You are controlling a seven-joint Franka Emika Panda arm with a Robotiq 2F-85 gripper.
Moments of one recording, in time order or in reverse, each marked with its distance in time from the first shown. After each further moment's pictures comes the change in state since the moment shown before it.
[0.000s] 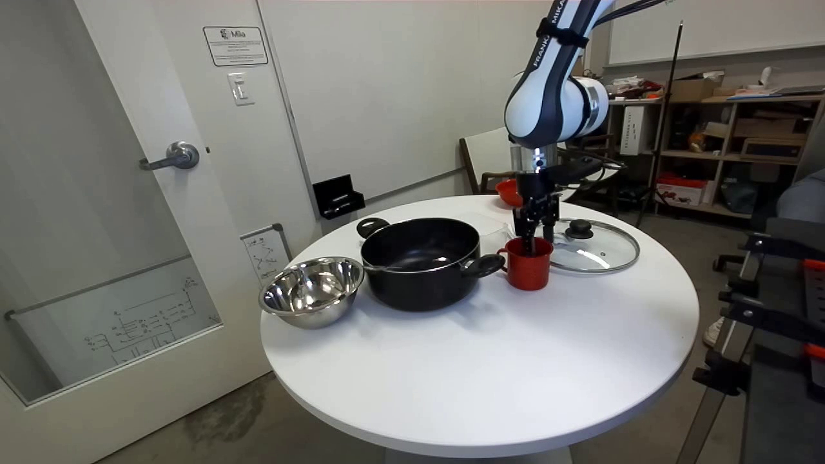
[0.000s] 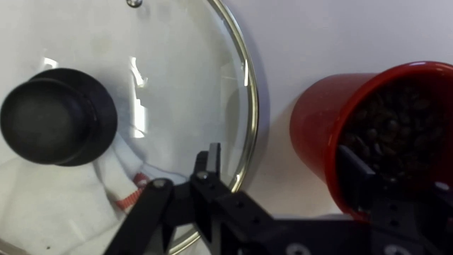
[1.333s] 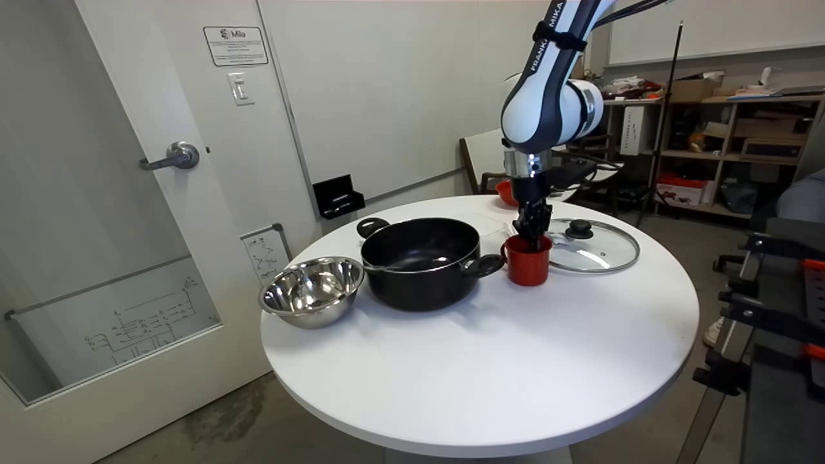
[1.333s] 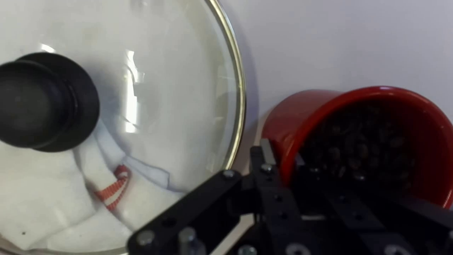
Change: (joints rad) arm 0.045 0.006 -0.015 0.002 -0.044 0.001 0.005
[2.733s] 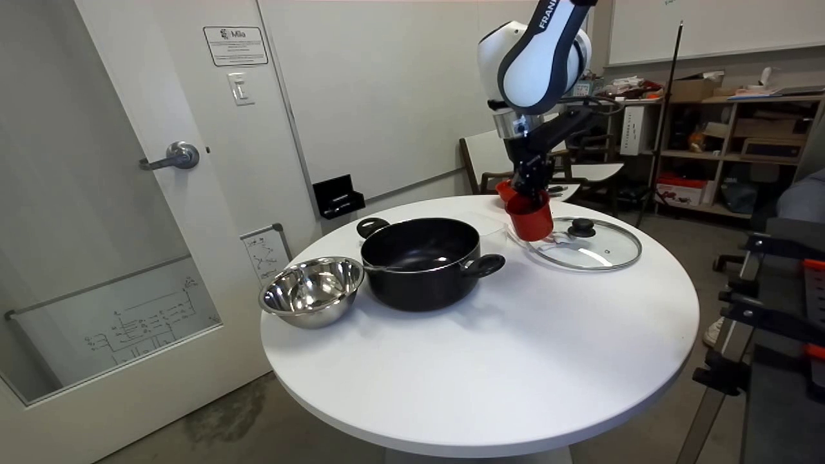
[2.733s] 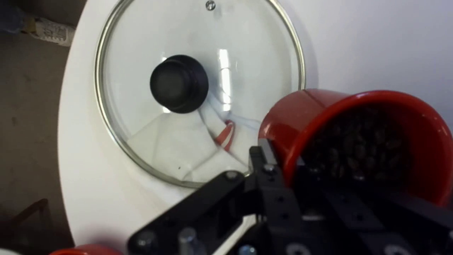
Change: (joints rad) arm 0.203 -0.139 -0.210 0.025 -0.272 -0.167 0.446
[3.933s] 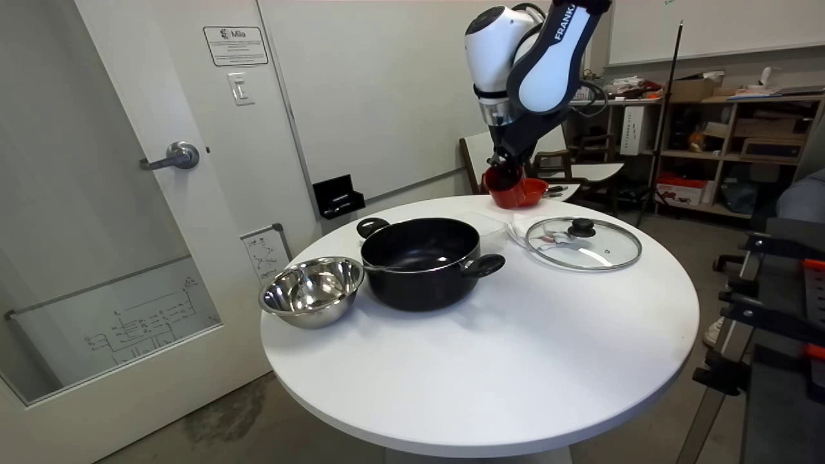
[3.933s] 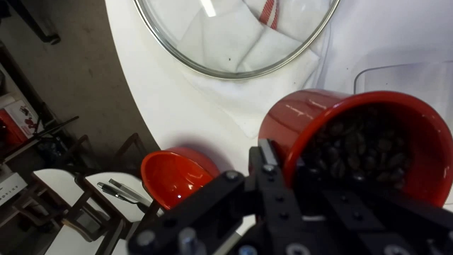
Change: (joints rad) arm 0.142 0.032 -0.172 0.061 -0.308 0.162 0.507
